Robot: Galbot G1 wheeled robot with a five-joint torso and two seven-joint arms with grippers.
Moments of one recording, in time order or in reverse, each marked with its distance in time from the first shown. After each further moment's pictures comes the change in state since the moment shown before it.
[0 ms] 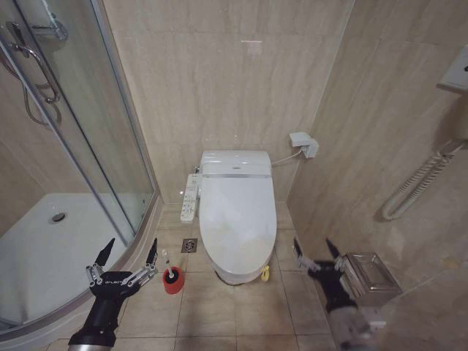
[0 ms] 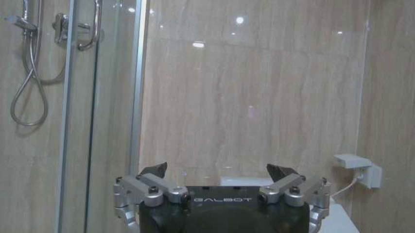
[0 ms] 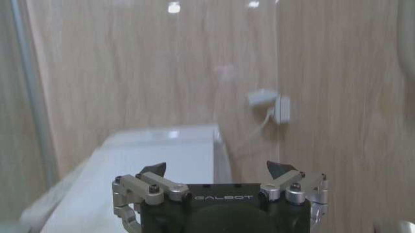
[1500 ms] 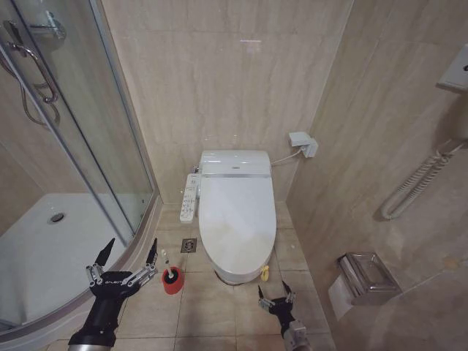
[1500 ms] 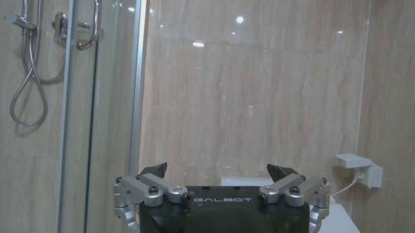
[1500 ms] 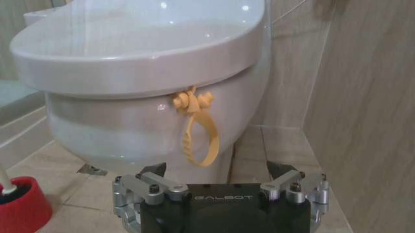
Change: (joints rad) left arm 0.000 0.000 0.000 0.000 0.000 0.000 0.000; right arm 0.367 0.083 -0.160 -0.780 -0.238 0.119 -0.009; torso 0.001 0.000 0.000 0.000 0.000
